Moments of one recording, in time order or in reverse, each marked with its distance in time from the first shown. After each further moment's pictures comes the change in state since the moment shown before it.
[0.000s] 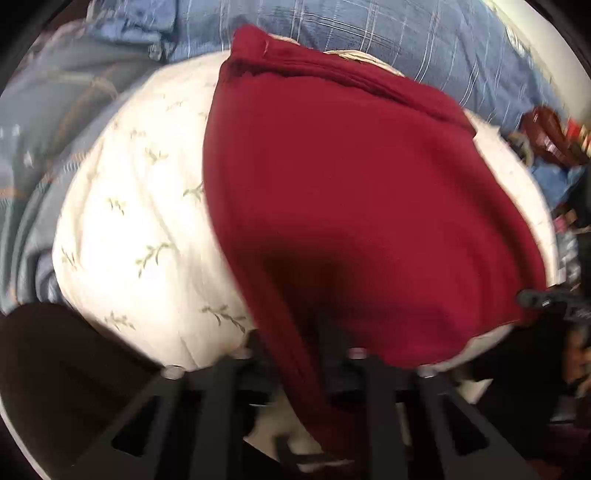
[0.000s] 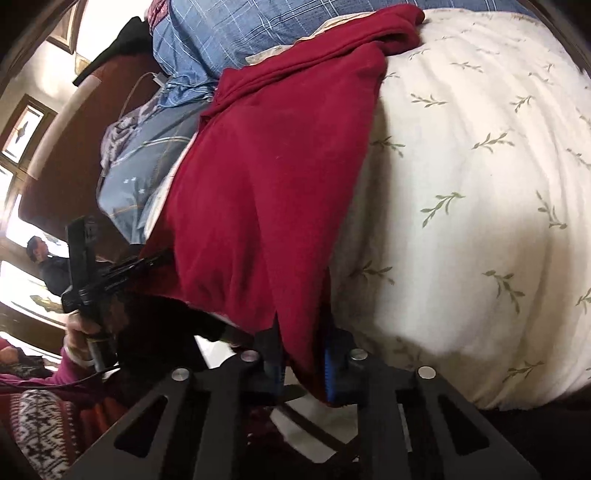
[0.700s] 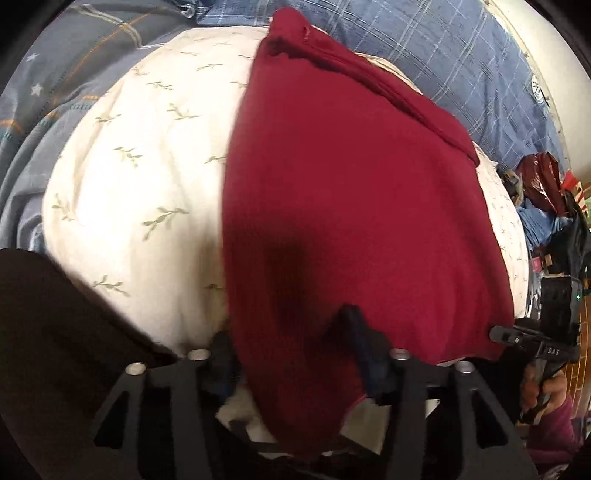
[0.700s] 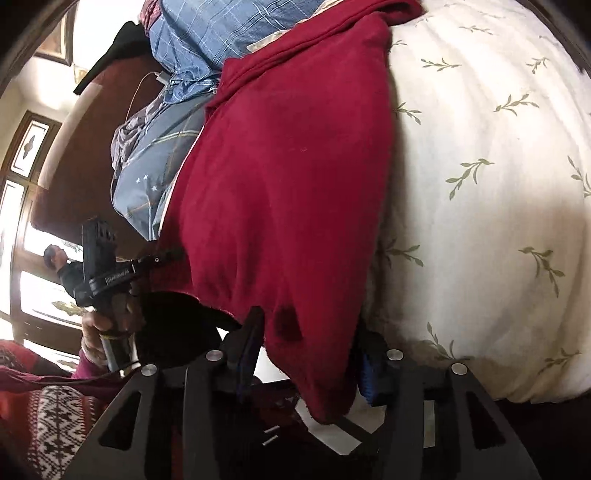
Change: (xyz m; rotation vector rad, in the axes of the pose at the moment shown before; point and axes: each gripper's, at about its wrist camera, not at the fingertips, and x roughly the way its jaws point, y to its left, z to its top) left arm 0.011 0.023 0.008 -0.156 0.031 -0.102; right arm 0.009 -0.004 -0.003 0.058 0.060 0.084
